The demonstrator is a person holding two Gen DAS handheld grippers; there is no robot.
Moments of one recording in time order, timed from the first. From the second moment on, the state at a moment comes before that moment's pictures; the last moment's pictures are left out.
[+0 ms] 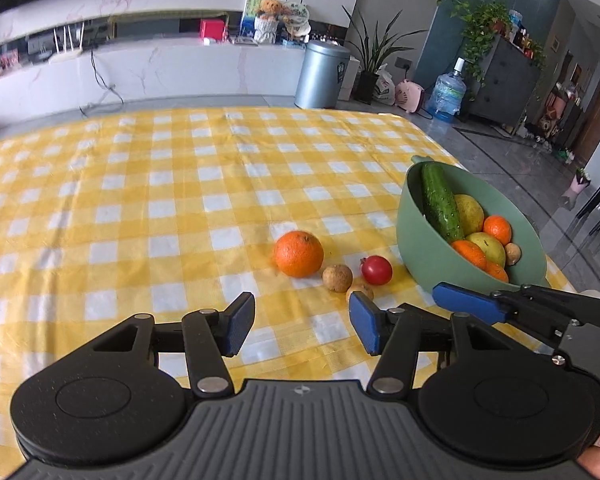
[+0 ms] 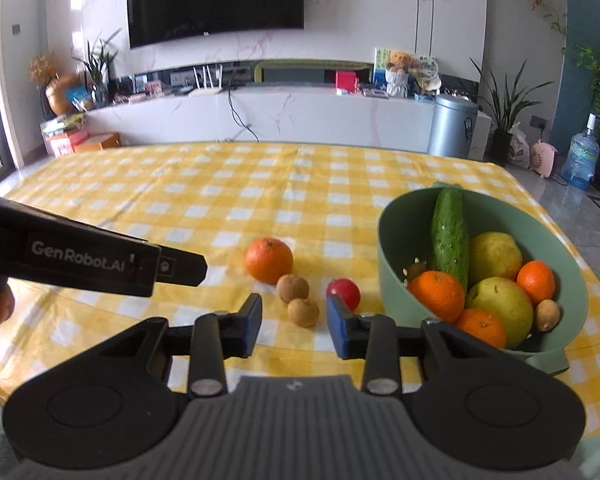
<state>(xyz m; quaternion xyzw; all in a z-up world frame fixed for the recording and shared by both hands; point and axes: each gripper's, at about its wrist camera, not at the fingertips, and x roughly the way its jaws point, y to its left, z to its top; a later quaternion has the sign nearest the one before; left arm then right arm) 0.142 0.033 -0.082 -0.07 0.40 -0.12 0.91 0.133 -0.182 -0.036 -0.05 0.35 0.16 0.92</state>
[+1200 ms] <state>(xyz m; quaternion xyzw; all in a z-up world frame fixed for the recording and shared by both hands) 0.221 0.025 -0.126 -0.10 0.41 -0.13 0.90 0.207 -0.179 -0.081 0.04 0.45 0.12 0.89</state>
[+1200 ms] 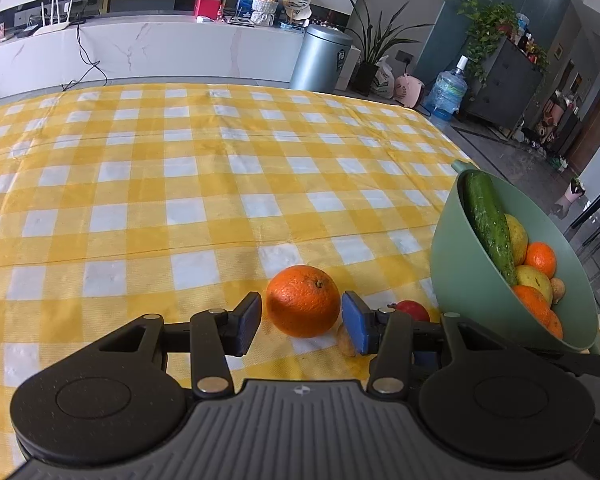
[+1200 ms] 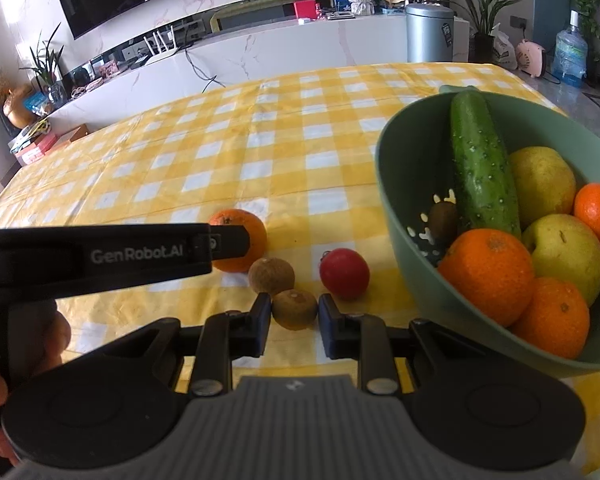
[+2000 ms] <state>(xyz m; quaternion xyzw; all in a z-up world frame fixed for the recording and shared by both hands) 0.214 0.034 -0.122 -0.14 0.40 -0.11 0.90 0.201 -0.181 -0.079 0.04 0.44 0.13 0.89</state>
